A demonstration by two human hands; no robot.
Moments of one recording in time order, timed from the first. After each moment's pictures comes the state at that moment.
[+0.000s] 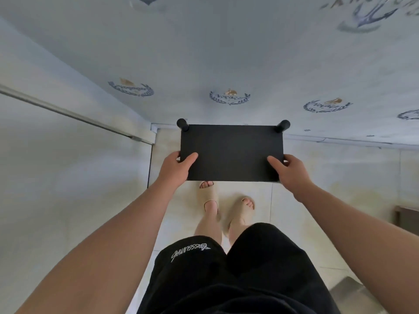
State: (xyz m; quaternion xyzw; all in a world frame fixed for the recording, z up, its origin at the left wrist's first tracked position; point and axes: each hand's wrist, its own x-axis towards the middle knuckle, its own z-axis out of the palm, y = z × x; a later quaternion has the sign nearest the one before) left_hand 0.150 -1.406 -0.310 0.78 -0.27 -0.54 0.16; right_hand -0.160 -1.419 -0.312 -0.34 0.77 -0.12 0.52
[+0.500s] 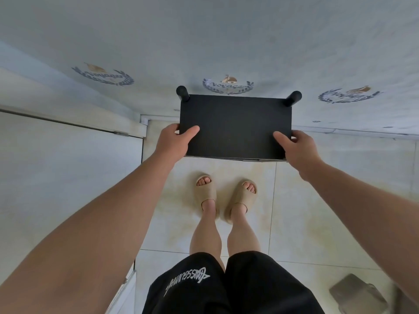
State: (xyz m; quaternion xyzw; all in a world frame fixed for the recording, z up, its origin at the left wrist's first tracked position) left_hand 0.141 -1.492 -0.383 0.78 -0.32 -0.51 0.18; right_hand -0.170 -1.492 -0.379 -0.34 0.79 -0.15 0.50
